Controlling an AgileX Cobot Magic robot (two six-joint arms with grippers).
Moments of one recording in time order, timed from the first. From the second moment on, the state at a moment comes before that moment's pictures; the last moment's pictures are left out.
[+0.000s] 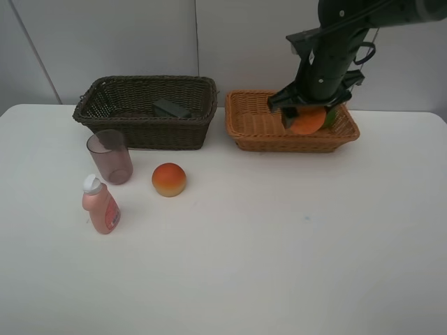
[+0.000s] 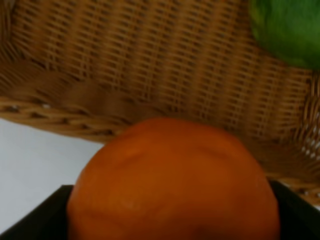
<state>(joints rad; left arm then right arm) 0.04 -0.01 -0.51 0.08 1.06 -0.08 0.43 1.92 -1.47 -0.35 0.86 0.29</state>
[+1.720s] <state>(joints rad) 0.04 -0.01 -0.51 0.08 1.06 -0.08 0.34 2.14 -1.47 -0.34 0.21 0.30</state>
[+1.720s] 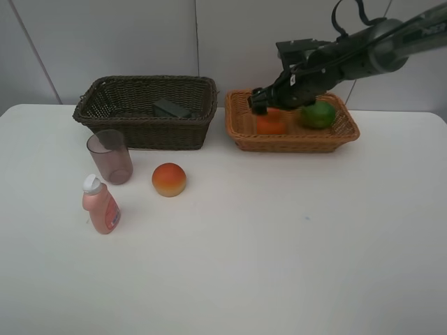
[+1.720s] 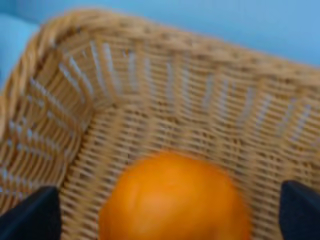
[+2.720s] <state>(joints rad) 0.04 -0.01 -0.51 0.08 1.06 -0.08 0.36 2.01 -1.47 -0.23 0.38 0.30</state>
